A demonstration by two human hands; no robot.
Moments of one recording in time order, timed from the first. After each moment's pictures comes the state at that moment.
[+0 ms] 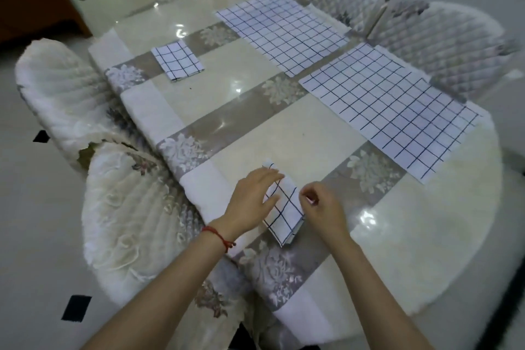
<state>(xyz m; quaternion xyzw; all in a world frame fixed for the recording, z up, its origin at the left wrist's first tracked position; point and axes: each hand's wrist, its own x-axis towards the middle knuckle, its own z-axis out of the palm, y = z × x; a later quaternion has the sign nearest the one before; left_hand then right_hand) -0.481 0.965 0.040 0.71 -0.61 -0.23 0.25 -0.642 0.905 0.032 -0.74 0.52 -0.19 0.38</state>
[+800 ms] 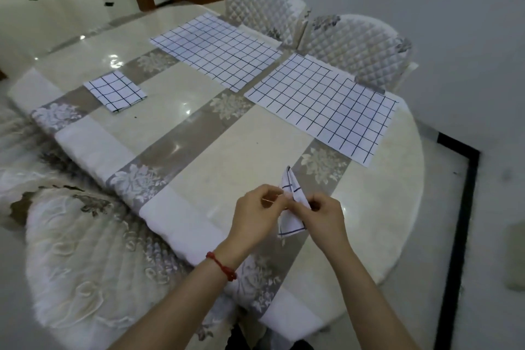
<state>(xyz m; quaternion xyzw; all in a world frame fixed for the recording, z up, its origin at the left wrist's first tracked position) -0.552 0.964 0.093 0.67 -0.48 -0.40 0.41 -0.681 0.935 0.084 -0.57 0.61 -0.33 0.44</state>
